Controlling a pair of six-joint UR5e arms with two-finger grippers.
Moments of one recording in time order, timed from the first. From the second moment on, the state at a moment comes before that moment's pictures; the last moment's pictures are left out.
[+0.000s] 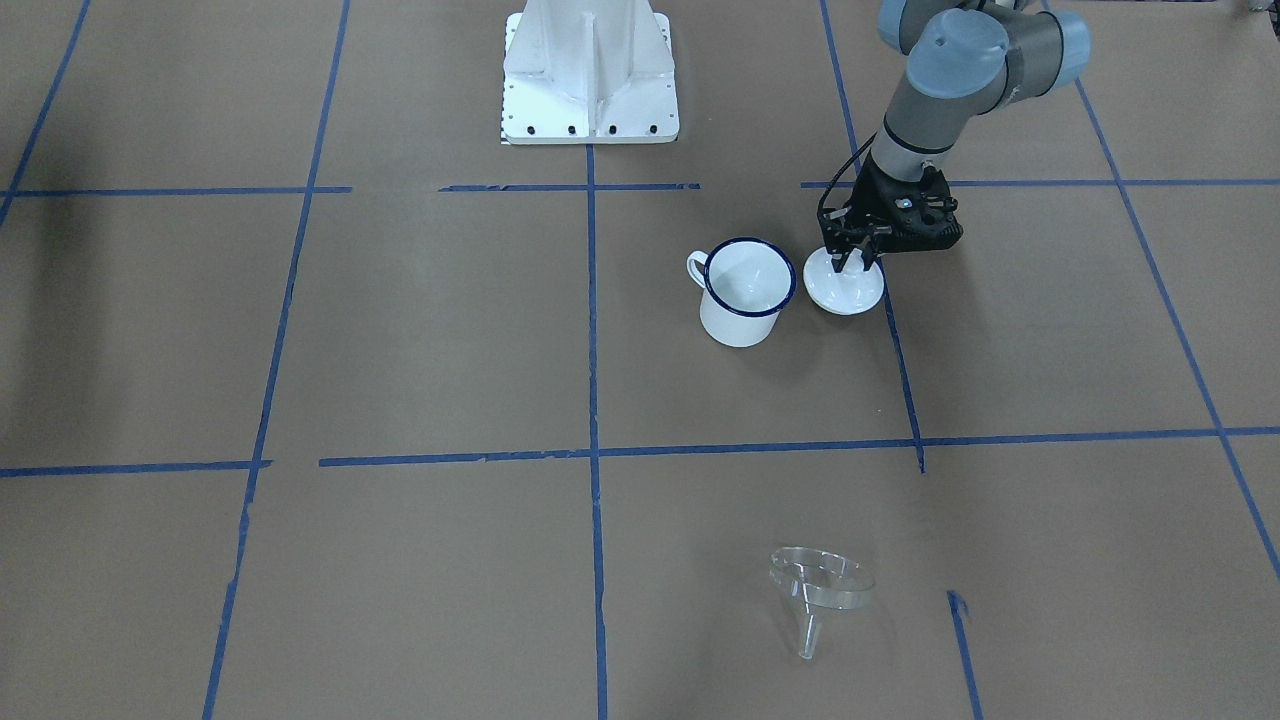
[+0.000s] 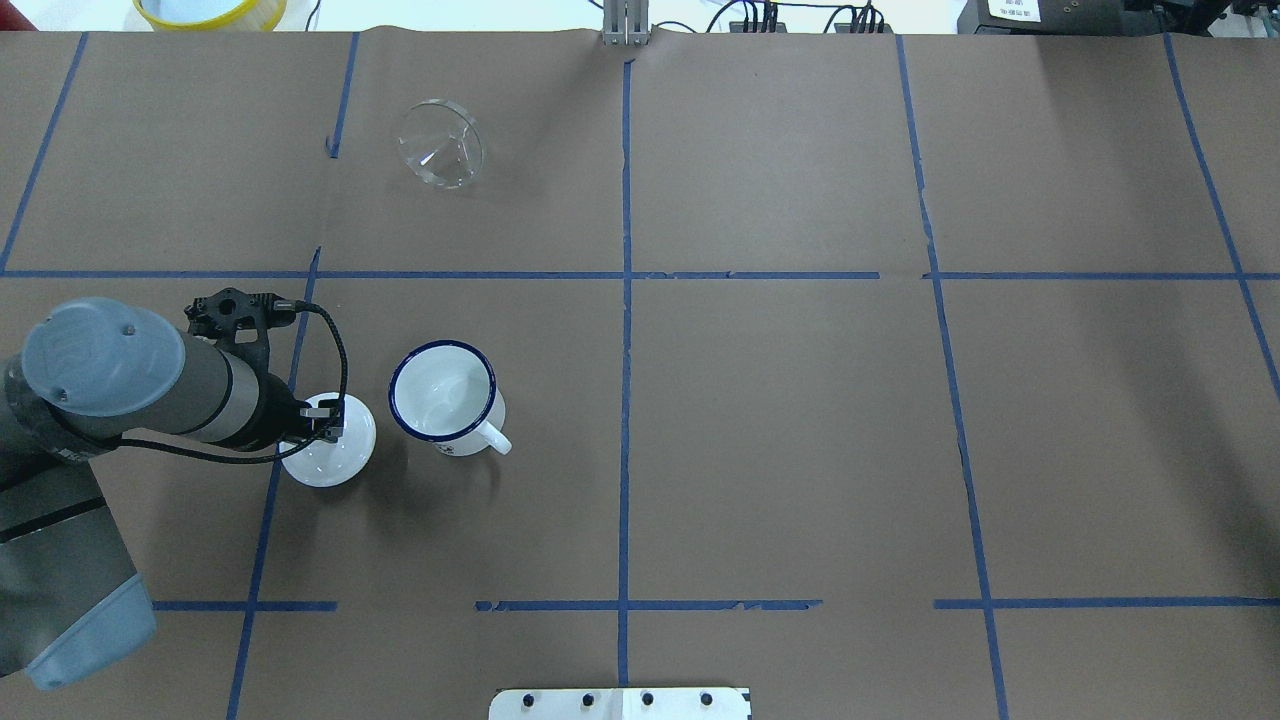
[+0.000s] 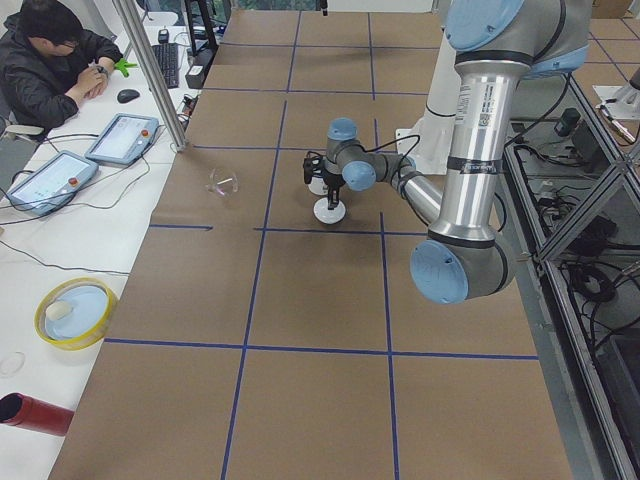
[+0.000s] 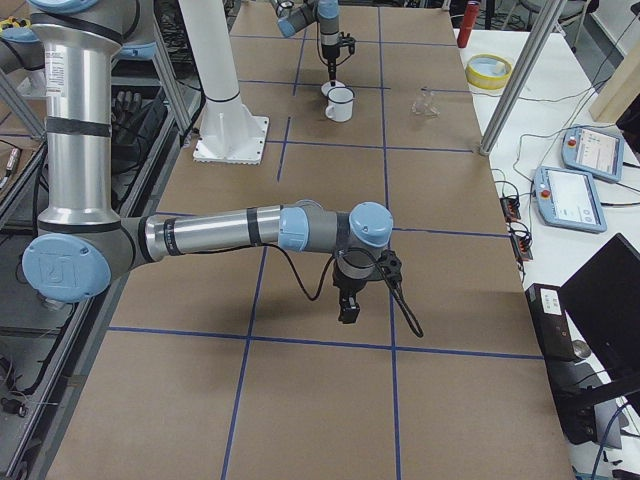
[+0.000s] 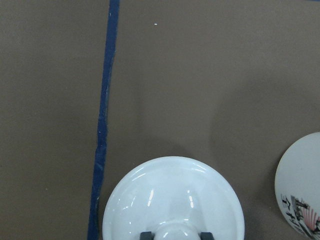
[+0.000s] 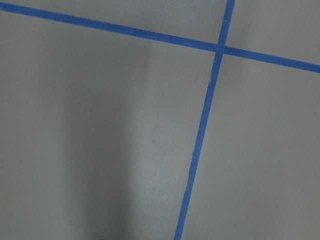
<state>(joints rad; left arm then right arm) -0.57 -1.70 -1.96 -1.84 -1.88 -1.24 1.45 -1.63 1.79 -1.79 2.31 -0.13</state>
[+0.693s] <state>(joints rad) -0.56 -1.72 -1.93 -1.84 -1.88 -1.24 1.45 -1.63 1.79 -1.79 2.31 -0.13</state>
